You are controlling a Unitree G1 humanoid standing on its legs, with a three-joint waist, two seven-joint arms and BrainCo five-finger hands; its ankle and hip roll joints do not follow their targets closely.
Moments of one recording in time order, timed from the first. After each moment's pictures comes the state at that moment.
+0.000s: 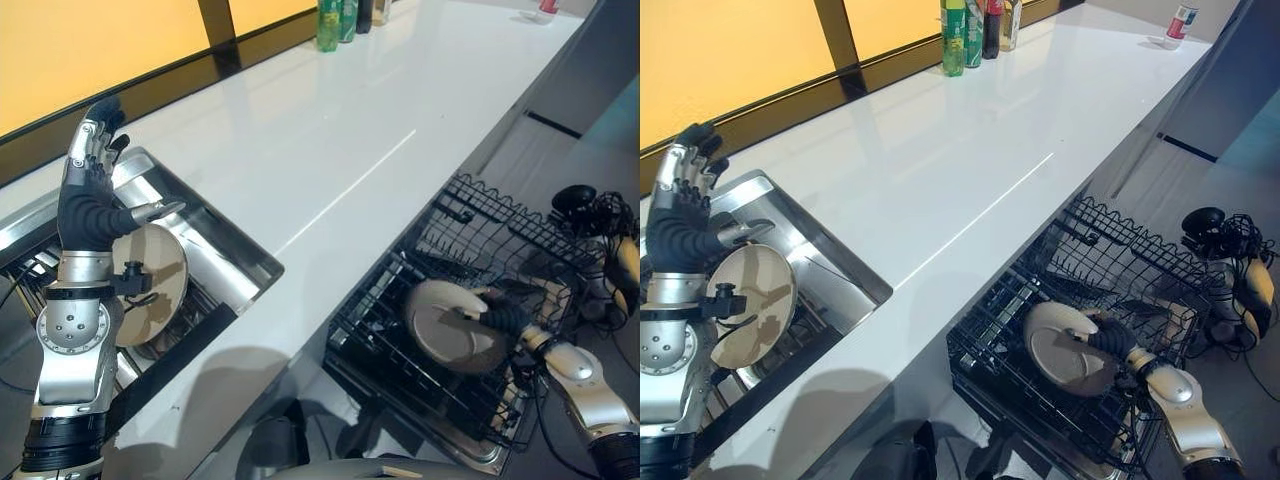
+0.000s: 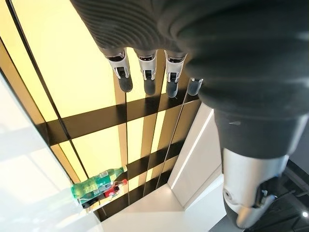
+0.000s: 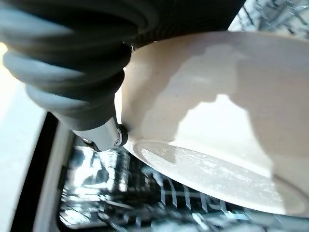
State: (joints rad) left arm -0.03 0.61 0.25 -0.22 -0.30 -0.38 0.03; right arm 0.08 -0.66 0.05 0.28 0.19 -0.11 0.39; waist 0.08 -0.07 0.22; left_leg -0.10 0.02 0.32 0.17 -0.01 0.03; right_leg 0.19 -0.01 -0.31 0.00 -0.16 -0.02
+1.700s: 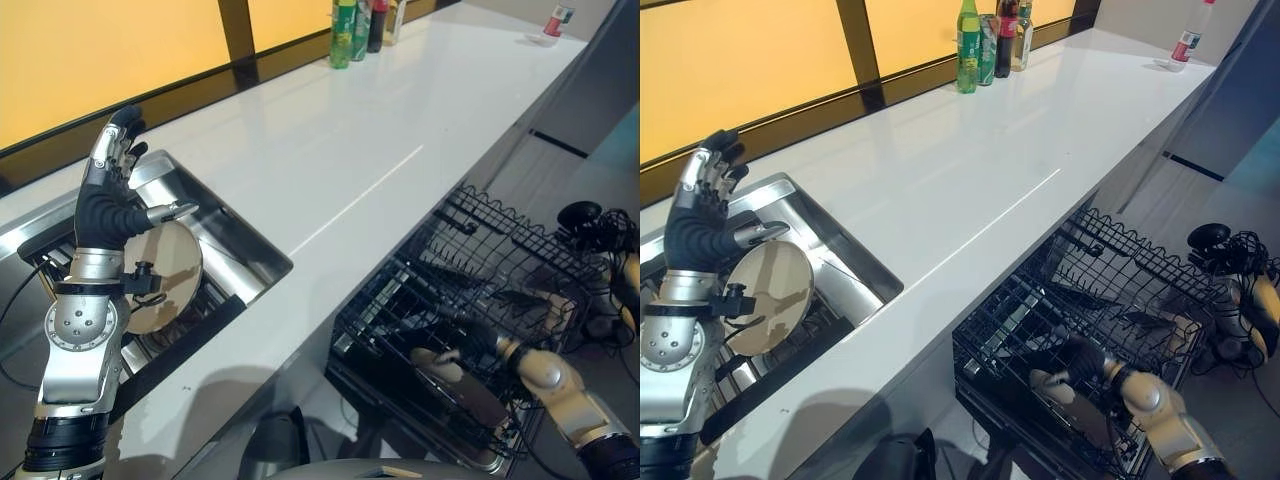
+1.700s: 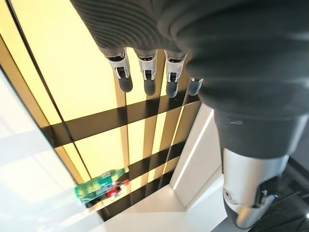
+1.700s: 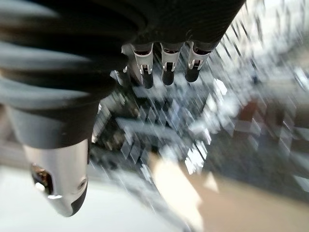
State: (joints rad) left arm 0.00 0.62 0.23 -0.25 -0.29 -0.26 0.03; right arm 0.10 -0.70 0.09 0.07 -0.18 -0.06 0.35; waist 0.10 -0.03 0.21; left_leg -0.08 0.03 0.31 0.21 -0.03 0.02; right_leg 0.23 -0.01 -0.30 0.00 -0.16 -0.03
